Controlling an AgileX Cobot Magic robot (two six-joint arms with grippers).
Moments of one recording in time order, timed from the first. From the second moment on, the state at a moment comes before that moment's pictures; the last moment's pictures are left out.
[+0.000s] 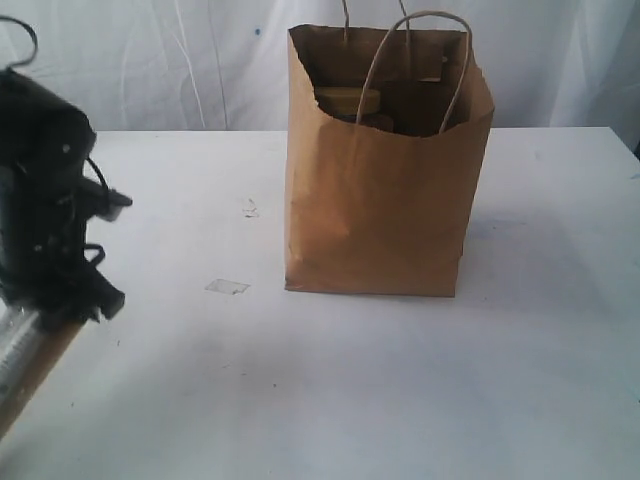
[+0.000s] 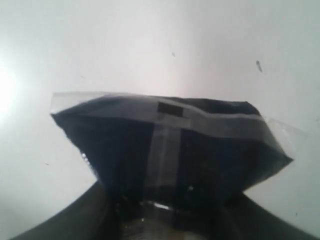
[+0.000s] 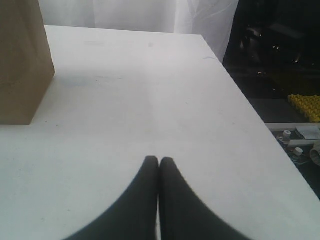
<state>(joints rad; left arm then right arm) -0.42 1.72 -1.17 0.32 1.15 -0.16 -0.01 0.01 0.00 -0.32 0.37 0.27</state>
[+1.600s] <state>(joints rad) -0.52 1.27 -1.42 -0.22 -0.12 -0.26 -0.01 0.01 0.00 -0.32 0.37 0.27</state>
